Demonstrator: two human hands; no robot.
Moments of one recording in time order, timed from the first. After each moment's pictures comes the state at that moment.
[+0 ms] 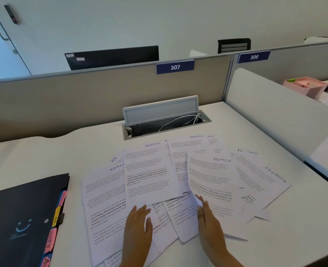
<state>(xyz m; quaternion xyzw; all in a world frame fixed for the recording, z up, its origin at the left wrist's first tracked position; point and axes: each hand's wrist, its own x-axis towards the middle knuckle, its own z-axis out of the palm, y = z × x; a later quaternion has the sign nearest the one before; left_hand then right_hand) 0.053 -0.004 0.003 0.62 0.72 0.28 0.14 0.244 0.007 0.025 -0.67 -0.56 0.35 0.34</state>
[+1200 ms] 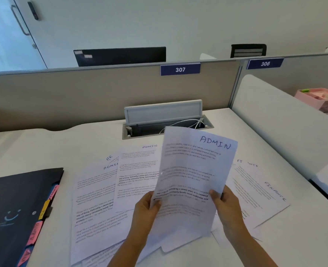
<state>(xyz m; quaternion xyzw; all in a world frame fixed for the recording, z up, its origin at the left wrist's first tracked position) 0.123 0.032 0.076 0.39 0.62 0.49 0.48 0.324 0.069 0.081 -0.58 -0.45 0.49 0.47</state>
